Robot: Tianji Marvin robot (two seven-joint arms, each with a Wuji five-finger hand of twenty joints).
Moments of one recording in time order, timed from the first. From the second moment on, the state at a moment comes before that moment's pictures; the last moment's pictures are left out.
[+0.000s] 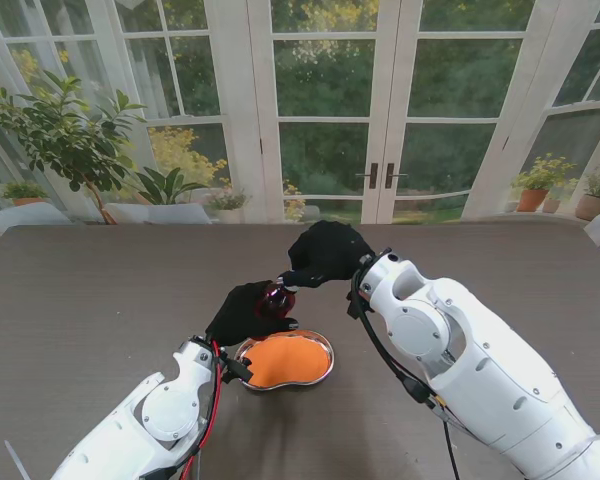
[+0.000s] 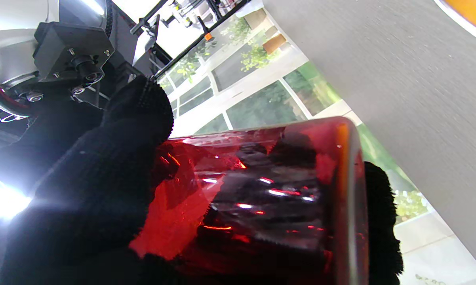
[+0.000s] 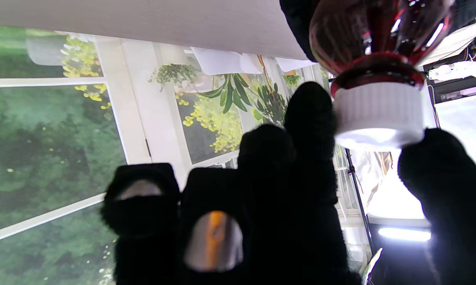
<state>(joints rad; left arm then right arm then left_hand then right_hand) 1.42 -1.22 -1.02 -1.32 0.18 -0.53 0.25 -1.15 -1.11 0.93 -1.61 -0.69 -0.16 0.05 0.79 -0.77 0.59 -0.17 0.83 0.43 0.78 0.57 1.18 0.39 0.34 0.62 0.96 0.46 0.72 0.60 0.46 0.54 1.29 0.68 0.13 -0.62 1.11 -0.25 1.23 -0.11 0.91 0.49 1.35 -0.05 0.92 0.91 1.32 -0.03 1.53 0.92 0.96 0.21 1.59 0.89</state>
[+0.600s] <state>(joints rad) 1.42 -1.22 -1.02 -1.32 0.18 -0.53 0.25 -1.16 -1.10 0.92 -1.63 -0.71 -0.10 0.08 0.79 -0.77 0.59 -0.17 0.83 0.43 0.78 0.57 1.18 0.39 0.34 0.62 0.96 0.46 0.72 0.60 0.46 0.54 1.29 0.68 0.05 -0.29 1.08 -0.21 1.25 -0.11 1.00 0.50 1.36 -0.04 1.05 0.86 1.32 0.00 1.60 0.95 0.98 0.23 1.60 0.89</state>
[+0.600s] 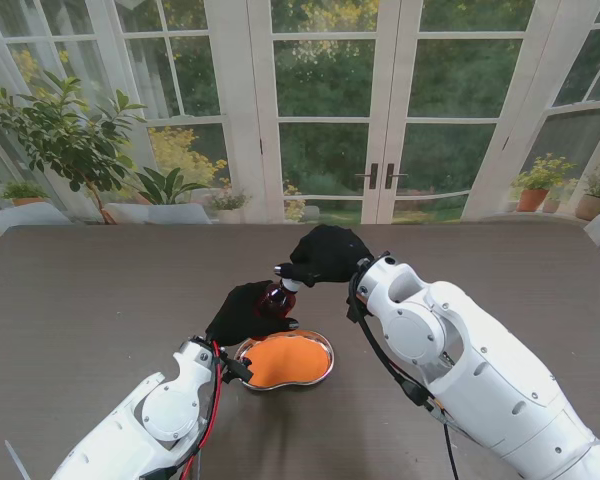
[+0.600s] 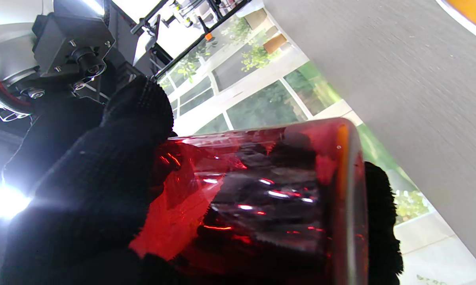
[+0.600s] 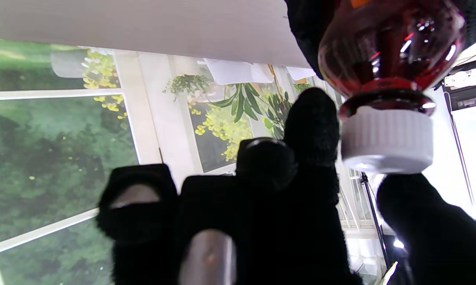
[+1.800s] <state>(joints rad) 1.42 -1.22 -1.01 -1.32 0.18 -0.53 0.25 -1.20 -1.09 1.02 -1.62 -0.65 -0.30 0.08 0.79 -0.77 0.59 -0.17 0.83 0.43 0.78 0.57 1.18 0.39 0.34 0.62 0.96 0.46 0.72 0.60 0.46 0.54 1.29 0.68 0.23 -0.96 1.30 -0.18 0.75 -0.22 0.69 0.42 1.00 -0.05 0.83 0.83 1.31 -0.06 1.09 0.79 0.78 0.17 1.52 0.89</state>
